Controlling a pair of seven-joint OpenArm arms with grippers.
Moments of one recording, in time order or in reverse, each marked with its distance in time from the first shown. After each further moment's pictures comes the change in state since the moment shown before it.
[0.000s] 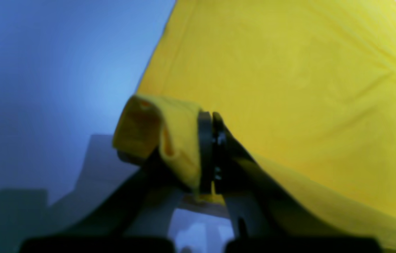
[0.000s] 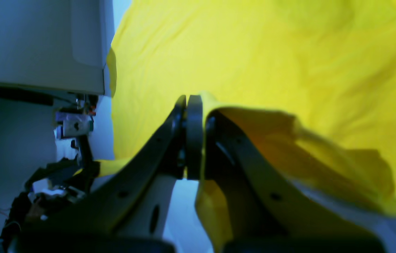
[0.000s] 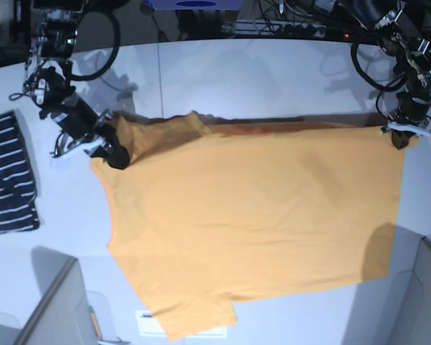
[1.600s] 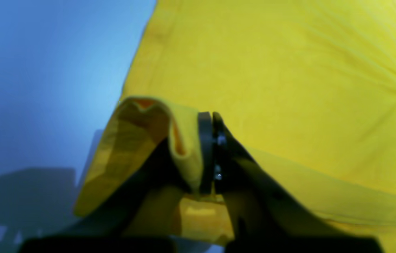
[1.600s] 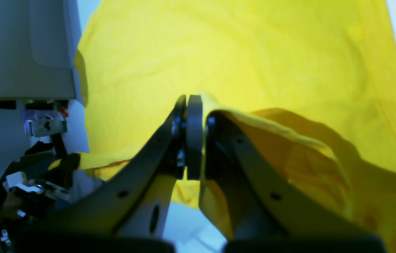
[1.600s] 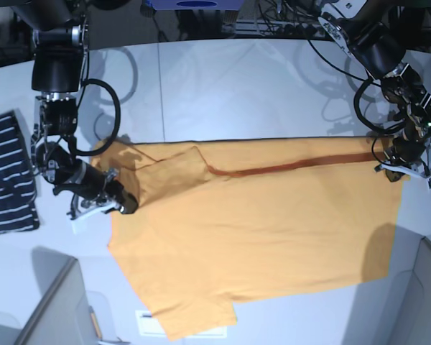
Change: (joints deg) left arm -16.5 -3.8 4.7 -16.2 12.8 -0.2 -0.3; right arm 26.0 2.1 -8.2 -27.5 -8.1 0.2 -4.6
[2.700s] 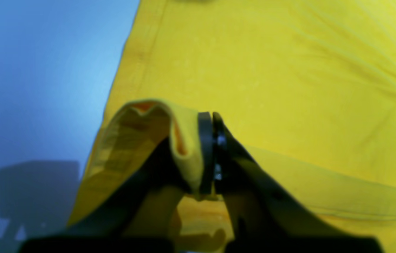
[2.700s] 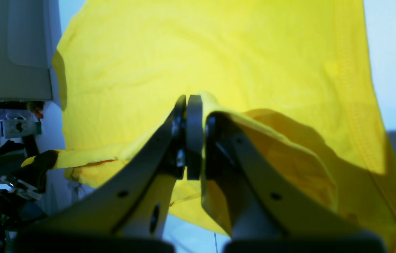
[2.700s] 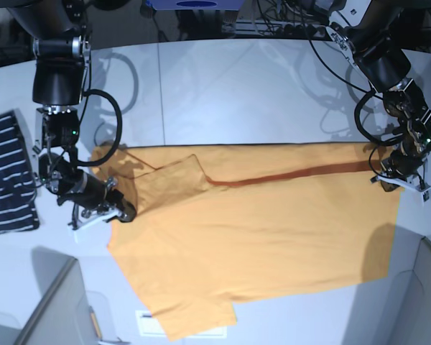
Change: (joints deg) left arm -3.6 -2.2 4.6 -4.8 0.2 0.0 -0.2; right arm 4.3 -0.7 0.0 -4.9 -5.6 3.5 1.2
